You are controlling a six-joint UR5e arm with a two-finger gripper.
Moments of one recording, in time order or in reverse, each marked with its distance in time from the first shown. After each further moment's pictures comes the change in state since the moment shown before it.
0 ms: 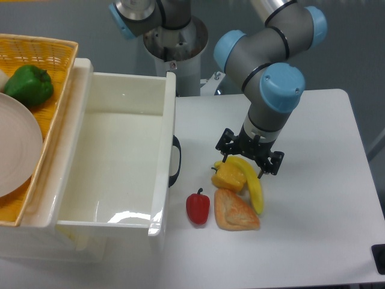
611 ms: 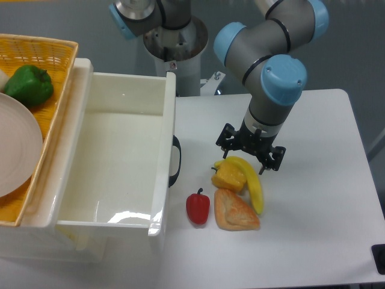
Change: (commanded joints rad) arm 0.006 0.005 0.049 -0.003 -0.003 0.008
